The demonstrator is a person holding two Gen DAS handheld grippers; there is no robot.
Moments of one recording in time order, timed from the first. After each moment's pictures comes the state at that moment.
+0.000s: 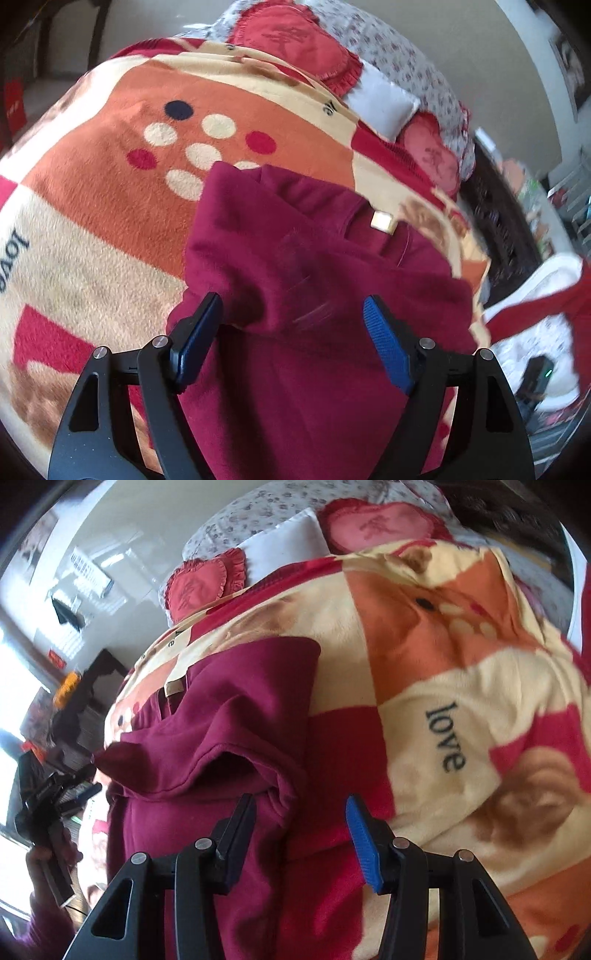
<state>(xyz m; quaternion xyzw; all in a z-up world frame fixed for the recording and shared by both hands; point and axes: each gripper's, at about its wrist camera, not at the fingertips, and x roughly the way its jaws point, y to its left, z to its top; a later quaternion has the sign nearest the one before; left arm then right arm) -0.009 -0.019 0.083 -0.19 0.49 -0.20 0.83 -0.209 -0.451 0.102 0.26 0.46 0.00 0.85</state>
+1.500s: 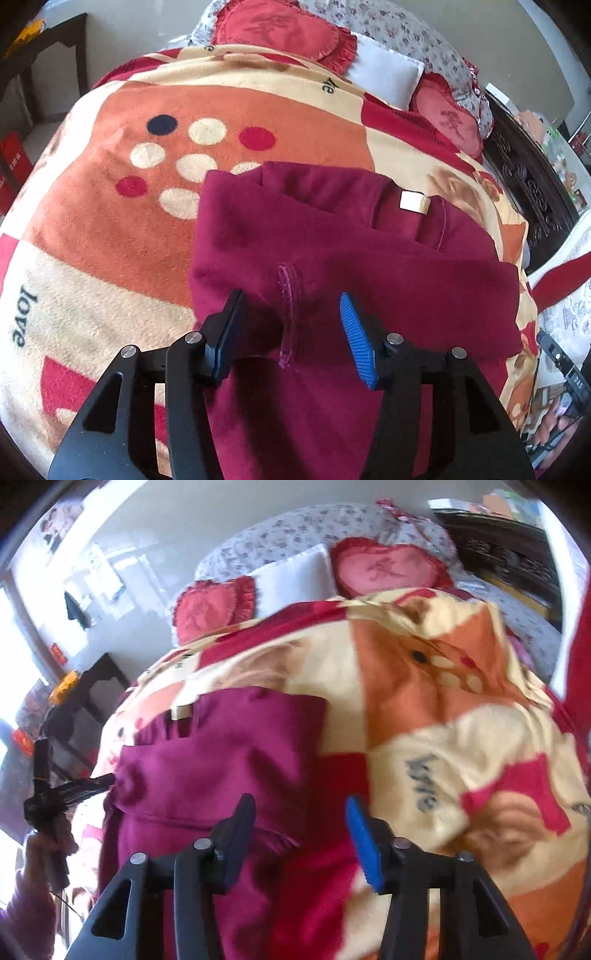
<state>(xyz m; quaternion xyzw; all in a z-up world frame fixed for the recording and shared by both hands) 0.011 -0.052 0.070 -0.06 0.51 -0.18 0.84 -0.201 -0.447 0.137 0.19 0.42 -0.01 0.89</state>
